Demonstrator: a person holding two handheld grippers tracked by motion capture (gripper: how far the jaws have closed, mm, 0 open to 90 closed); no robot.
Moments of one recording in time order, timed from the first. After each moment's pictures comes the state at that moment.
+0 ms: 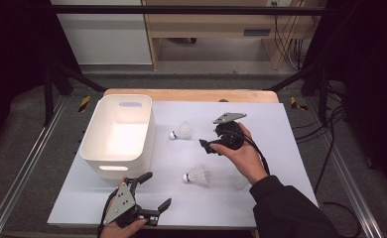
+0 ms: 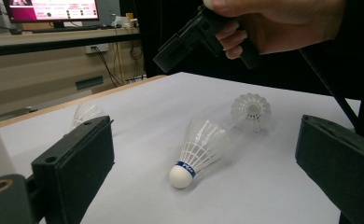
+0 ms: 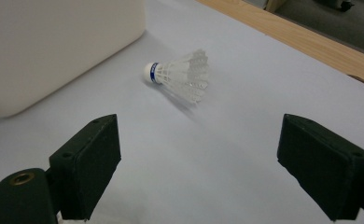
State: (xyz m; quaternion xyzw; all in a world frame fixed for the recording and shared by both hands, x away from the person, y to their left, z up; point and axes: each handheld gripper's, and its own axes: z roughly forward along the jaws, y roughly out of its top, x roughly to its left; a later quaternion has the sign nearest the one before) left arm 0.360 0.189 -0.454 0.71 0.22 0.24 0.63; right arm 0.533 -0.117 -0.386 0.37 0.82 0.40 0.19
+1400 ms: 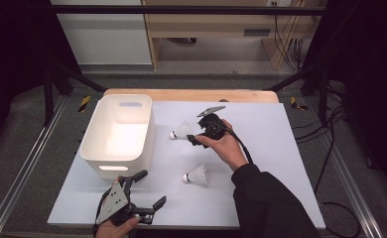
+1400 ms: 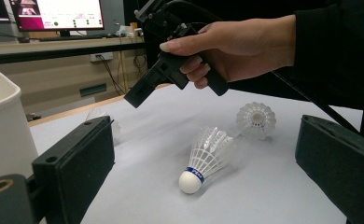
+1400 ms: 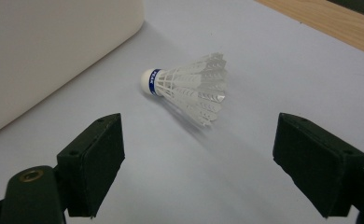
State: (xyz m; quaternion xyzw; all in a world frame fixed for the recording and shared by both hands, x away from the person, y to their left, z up) left arm 0.363 0.199 -0.451 0.69 0.22 0.24 0.64; right arm 0.582 -0.077 -0.414 0.38 0.83 0.37 0.15
